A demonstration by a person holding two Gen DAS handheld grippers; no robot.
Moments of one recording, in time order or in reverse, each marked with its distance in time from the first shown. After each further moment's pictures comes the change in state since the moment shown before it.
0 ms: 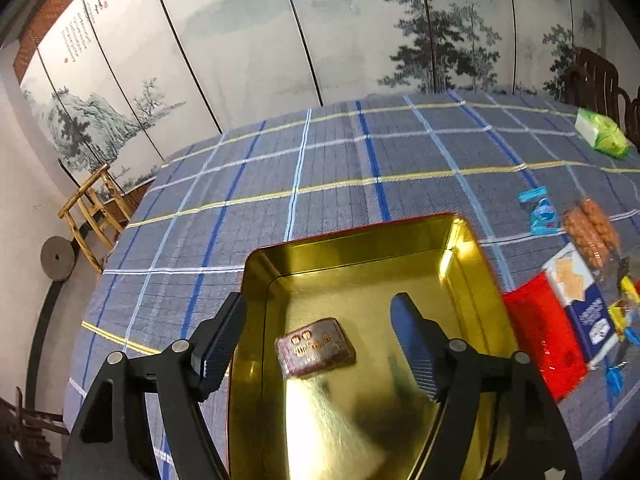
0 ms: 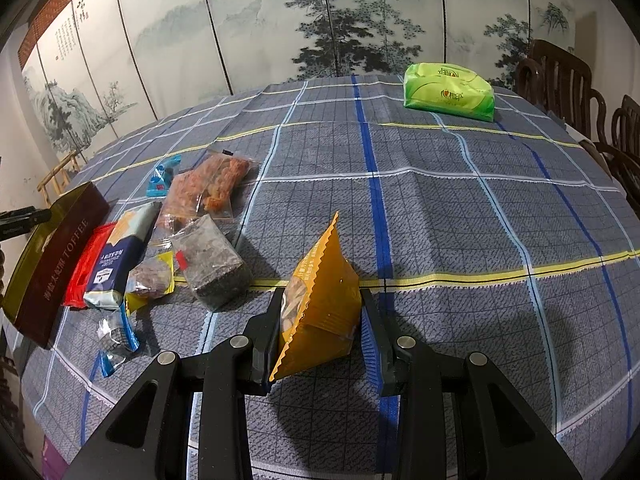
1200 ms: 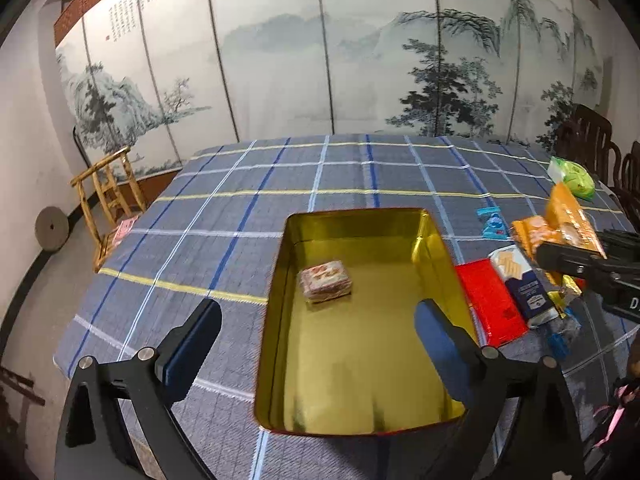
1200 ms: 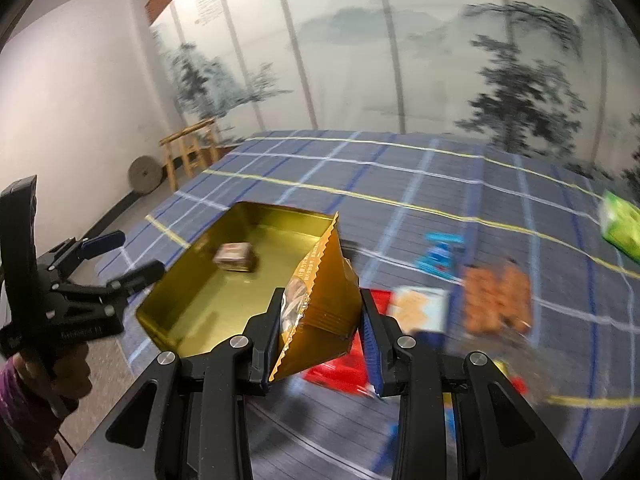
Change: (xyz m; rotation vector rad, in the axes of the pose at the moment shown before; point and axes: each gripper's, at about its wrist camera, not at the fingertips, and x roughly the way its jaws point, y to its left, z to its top) left arm -0.094 0.031 -0.065 -0.161 -0.098 -0.038; right arm -0.047 0.241 0.061 -0.326 -0.014 0.402
